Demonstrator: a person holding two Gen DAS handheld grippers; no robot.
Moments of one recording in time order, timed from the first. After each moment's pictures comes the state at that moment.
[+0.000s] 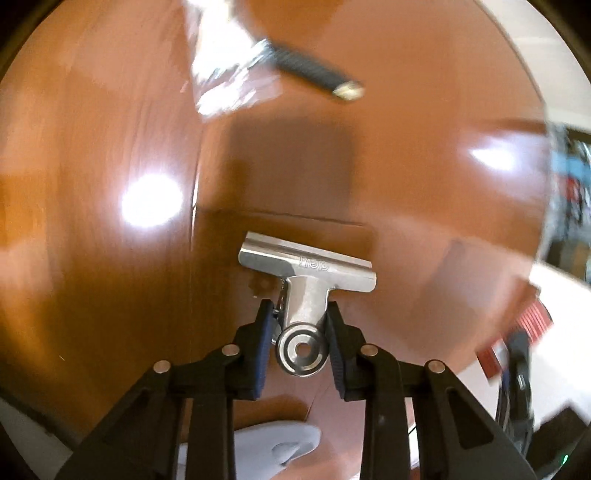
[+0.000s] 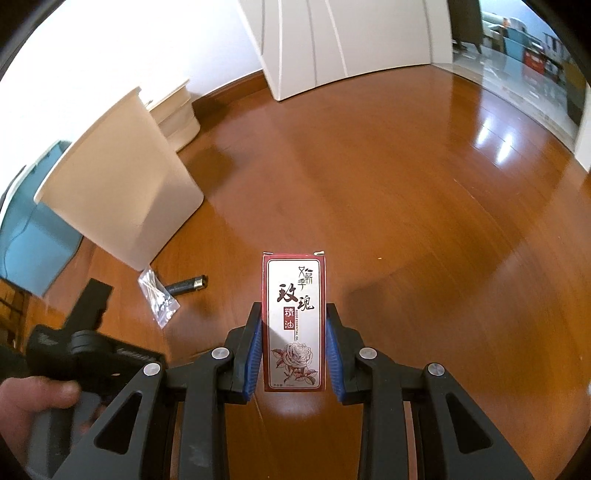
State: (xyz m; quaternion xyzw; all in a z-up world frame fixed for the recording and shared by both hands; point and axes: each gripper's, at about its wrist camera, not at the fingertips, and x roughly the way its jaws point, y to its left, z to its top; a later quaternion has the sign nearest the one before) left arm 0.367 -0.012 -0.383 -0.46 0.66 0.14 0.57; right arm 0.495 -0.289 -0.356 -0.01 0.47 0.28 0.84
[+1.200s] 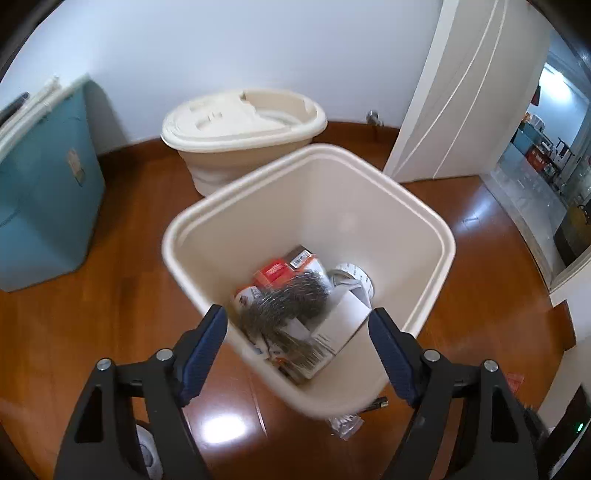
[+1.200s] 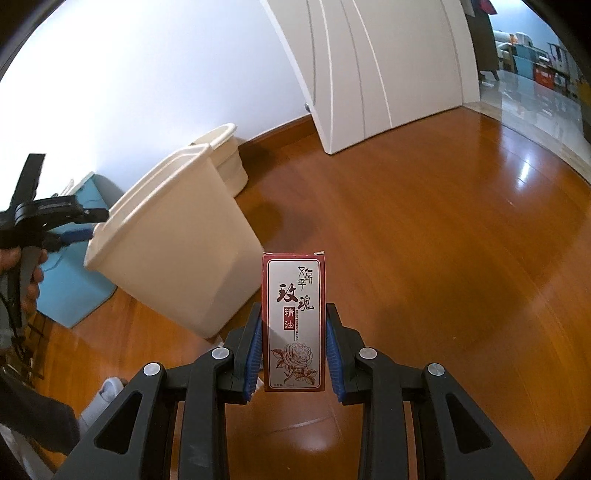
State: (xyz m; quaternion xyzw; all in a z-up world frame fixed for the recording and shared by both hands) left arm 0.398 0.181 -0.148 -0.19 0.43 0.21 0.86; right arm 0.497 -0.197 -0.284 0.03 0.41 0.33 0.85
